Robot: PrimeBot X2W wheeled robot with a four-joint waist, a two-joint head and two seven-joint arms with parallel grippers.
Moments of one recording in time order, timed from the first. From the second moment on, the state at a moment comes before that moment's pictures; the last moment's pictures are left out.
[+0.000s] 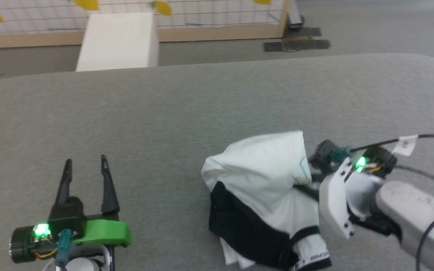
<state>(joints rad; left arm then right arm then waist) -0.01 0.10 0.00 0.01 -0.02 0.16 -0.26 -0.67 -0.61 1.02 0.23 0.74 0.13 0.35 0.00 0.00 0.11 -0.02</state>
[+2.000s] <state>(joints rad) -0.06 0.15 -0.04 -0.16 -0.03 0.26 -0.26 -0.94 -0.57 0.11 0.65 0.09 0.13 -0.25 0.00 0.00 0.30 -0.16</state>
